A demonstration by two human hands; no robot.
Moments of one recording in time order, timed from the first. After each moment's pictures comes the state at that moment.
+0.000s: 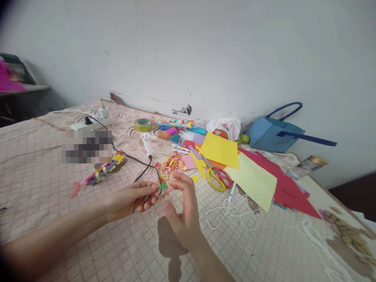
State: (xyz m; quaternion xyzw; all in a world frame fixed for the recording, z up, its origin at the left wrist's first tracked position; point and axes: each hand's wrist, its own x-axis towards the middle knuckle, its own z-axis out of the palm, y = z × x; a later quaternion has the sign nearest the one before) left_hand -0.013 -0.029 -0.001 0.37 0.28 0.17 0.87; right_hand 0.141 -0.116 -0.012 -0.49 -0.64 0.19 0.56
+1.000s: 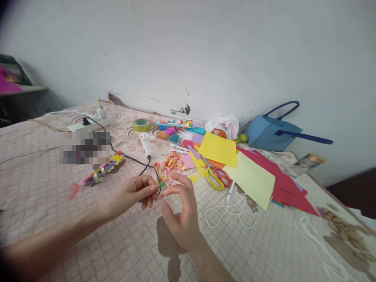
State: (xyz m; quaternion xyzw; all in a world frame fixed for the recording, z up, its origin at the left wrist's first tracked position) left_hand -0.013 -0.028 -0.007 0.61 0.25 0.26 0.71; right_hand 0.144 -0.120 -0.013 -0.49 -0.66 0.15 0.55
